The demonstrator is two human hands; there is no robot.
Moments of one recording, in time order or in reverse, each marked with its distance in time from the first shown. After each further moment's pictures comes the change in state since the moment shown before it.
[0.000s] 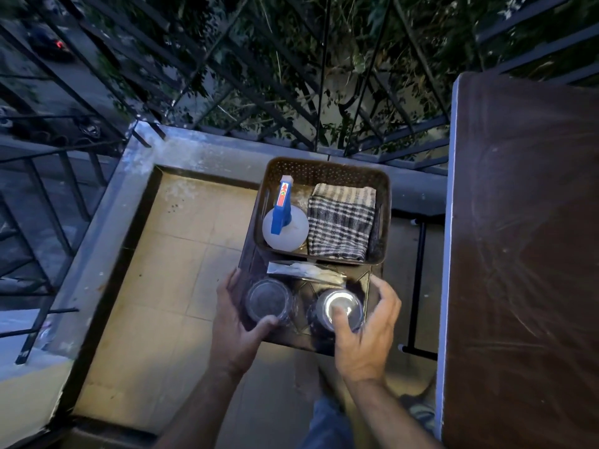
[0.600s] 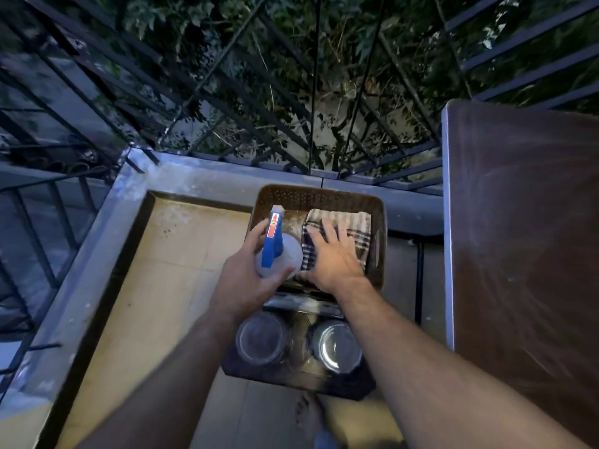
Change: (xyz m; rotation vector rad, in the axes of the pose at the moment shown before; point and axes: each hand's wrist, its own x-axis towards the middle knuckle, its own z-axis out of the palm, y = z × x) left_hand 0.123 0.067 0.017 0.341 -0.150 0.202; right_hand 0.167 -0.011 0.090 -0.733 -0.751 -0.144
